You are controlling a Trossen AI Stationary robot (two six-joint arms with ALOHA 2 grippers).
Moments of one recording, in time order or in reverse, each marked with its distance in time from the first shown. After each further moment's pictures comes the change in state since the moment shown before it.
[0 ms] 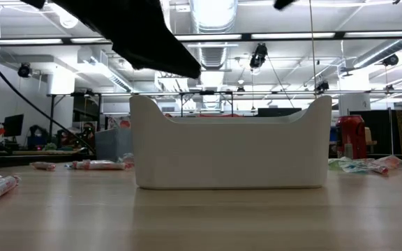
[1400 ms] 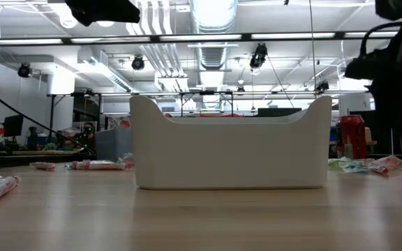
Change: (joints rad) left arm -0.006 -0.596 -0.183 -0.203 -0.289 0.049; right arm -0.038 -0.415 -0.849 -0.030 -0.007 1.198
